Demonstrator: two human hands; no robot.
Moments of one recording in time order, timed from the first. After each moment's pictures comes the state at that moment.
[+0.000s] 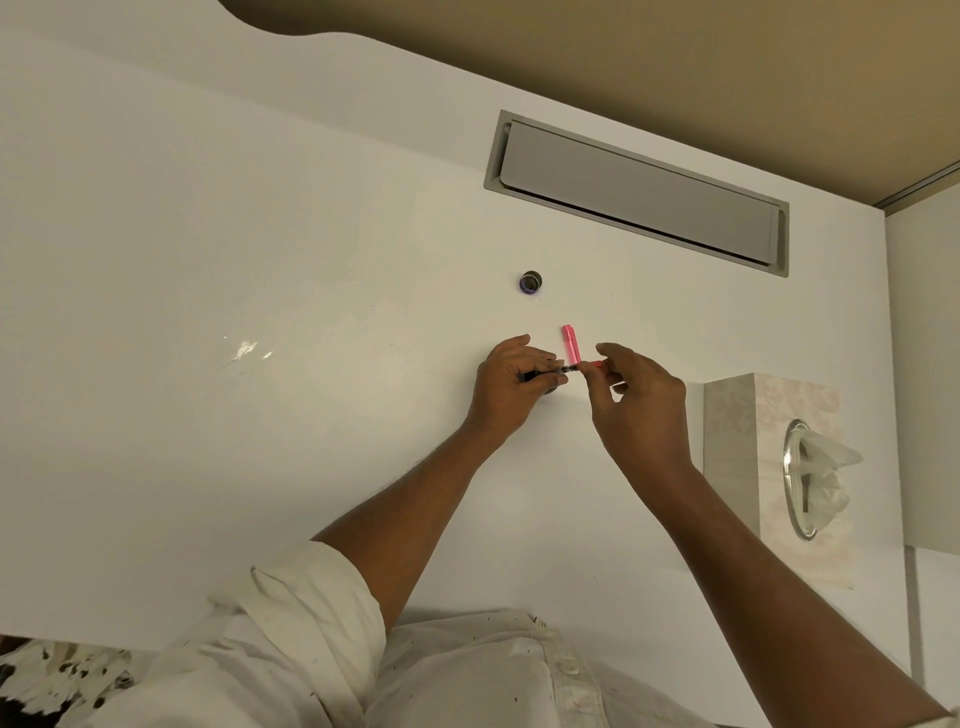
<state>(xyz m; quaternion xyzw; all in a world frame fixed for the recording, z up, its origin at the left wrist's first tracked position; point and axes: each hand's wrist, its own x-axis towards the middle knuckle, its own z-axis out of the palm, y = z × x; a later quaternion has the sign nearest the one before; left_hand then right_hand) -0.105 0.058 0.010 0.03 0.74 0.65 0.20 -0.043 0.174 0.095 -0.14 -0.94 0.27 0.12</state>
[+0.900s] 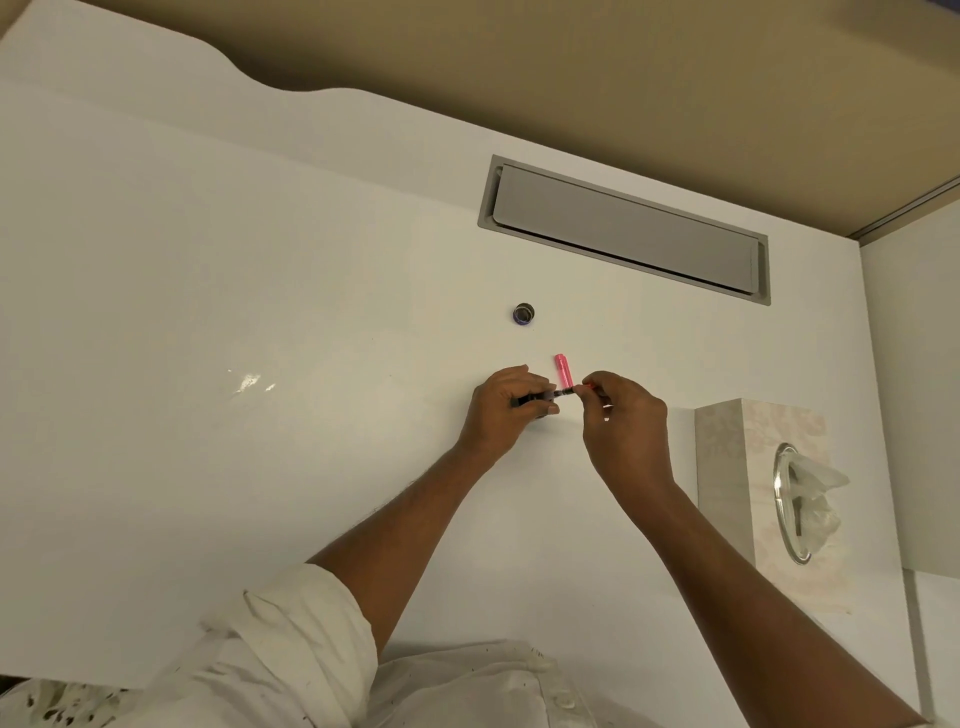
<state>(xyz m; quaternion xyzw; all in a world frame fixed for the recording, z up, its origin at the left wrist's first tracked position) -0.112 0.054 0.012 0.10 0.74 0.64 0.18 -0.051 0.172 0.097 -0.17 -0.94 0.28 0.10</state>
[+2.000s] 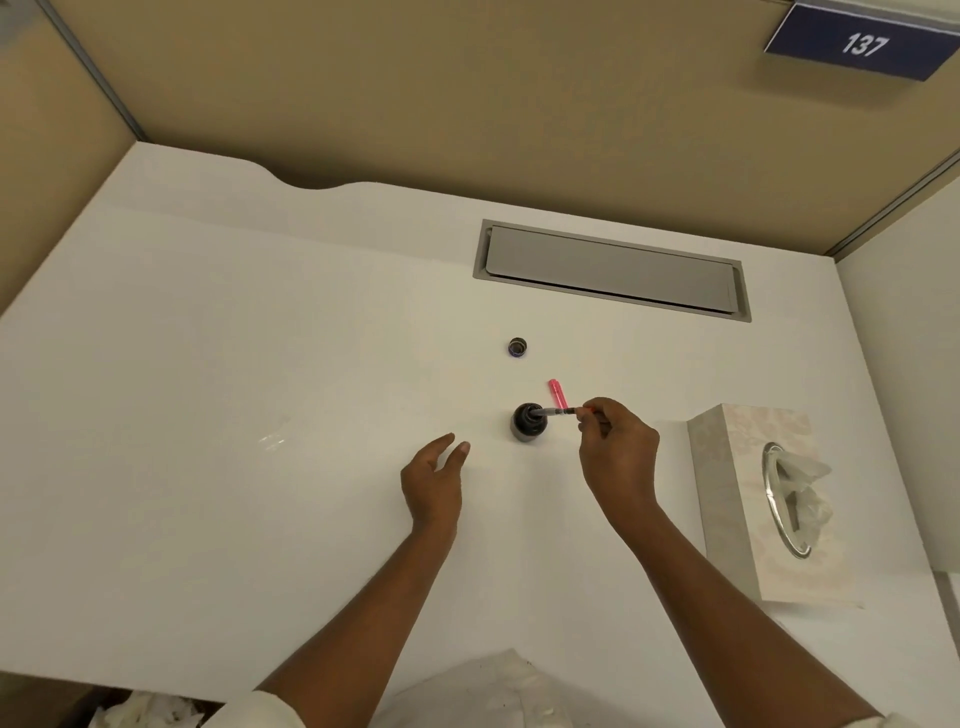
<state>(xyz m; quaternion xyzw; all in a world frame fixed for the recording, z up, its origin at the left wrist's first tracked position) -0.052 -0.008 0.034 -0.26 0.71 0.64 0.12 -0.026 0.168 0.103 -0.29 -0.86 0.40 0.13</state>
